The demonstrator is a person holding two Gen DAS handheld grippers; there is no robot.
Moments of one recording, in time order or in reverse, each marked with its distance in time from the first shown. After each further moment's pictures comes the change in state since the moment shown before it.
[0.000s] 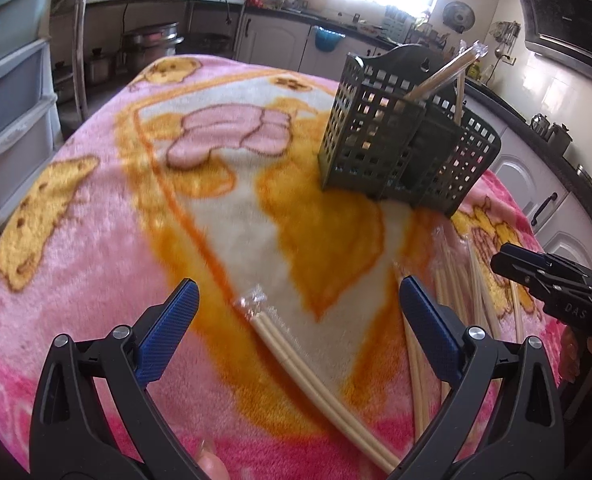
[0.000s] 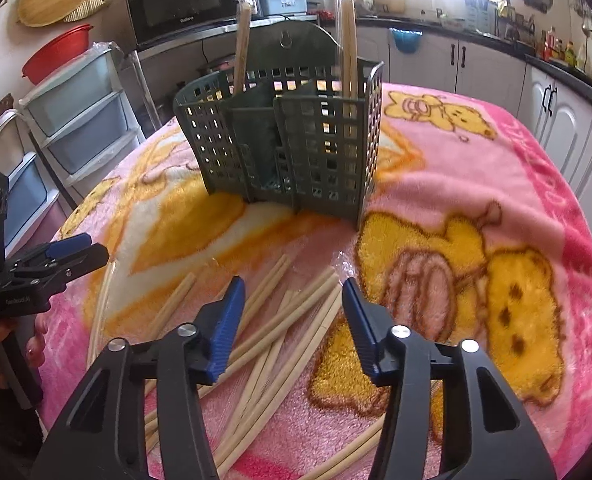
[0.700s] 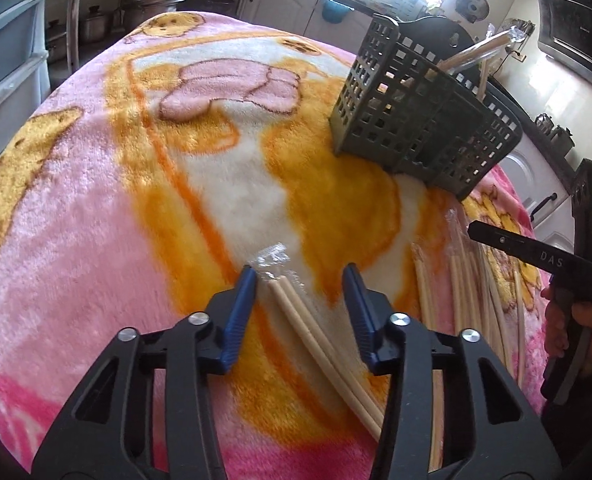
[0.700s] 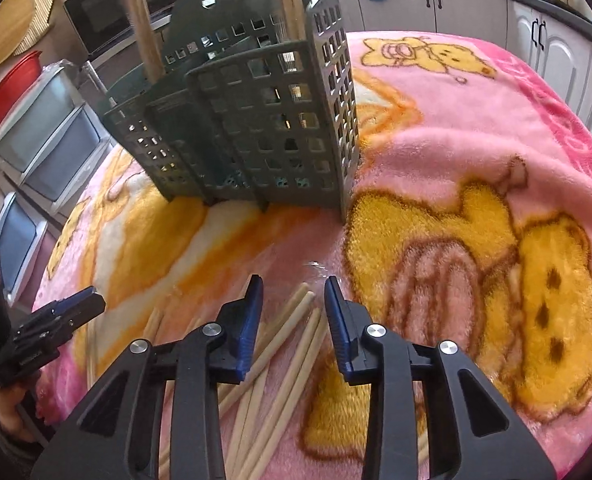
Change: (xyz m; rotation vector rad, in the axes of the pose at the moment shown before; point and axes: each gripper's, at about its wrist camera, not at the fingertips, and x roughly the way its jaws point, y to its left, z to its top) left arm 0.029 0.016 -0.002 -0.059 0.109 -0.042; right arm 0.055 -0.028 0.026 0.161 0.125 0.004
